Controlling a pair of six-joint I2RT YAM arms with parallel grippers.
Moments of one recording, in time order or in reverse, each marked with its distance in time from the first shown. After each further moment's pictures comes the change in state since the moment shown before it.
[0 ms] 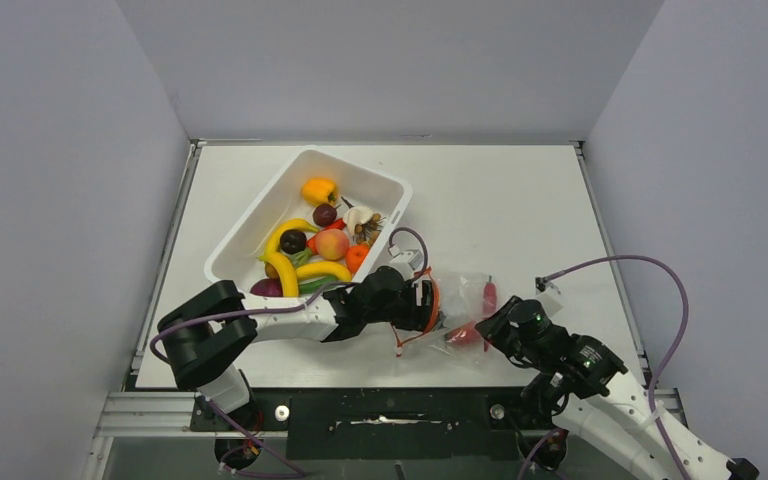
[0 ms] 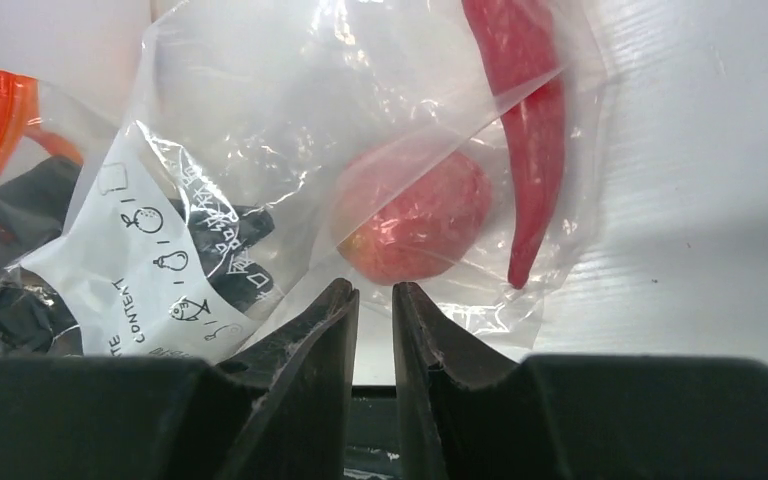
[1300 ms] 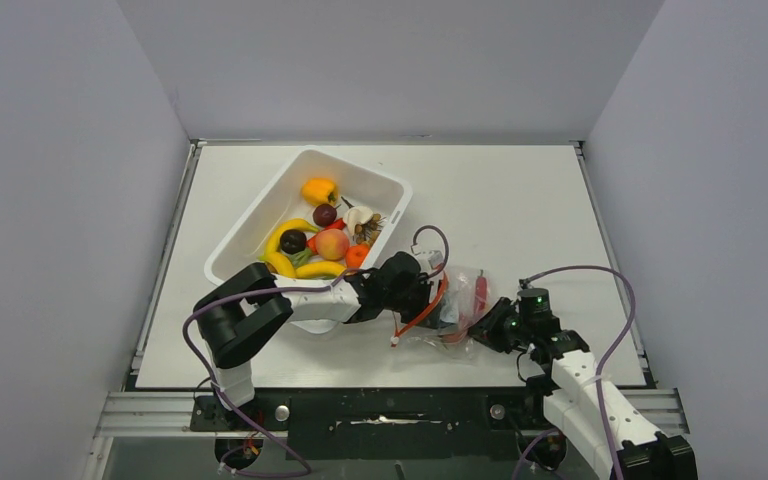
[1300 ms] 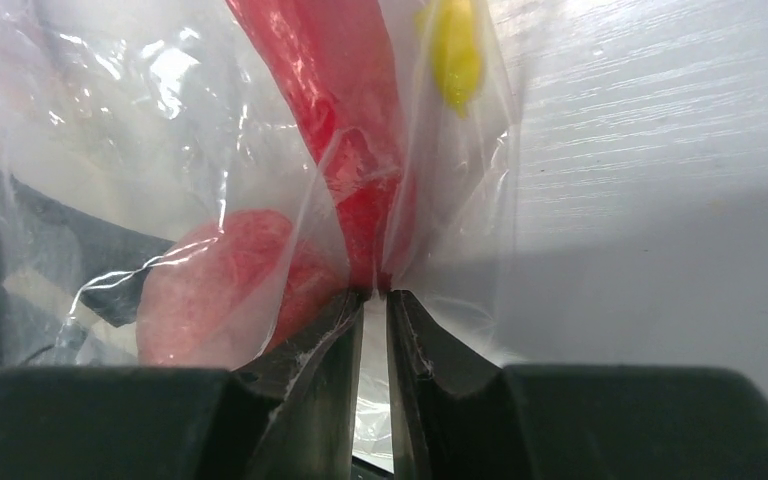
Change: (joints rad) left arm 0.055 0.193 0.179 -0.108 0.231 0.070; right arm -0.518 0.280 -0.303 0.525 -0.570 -0.322
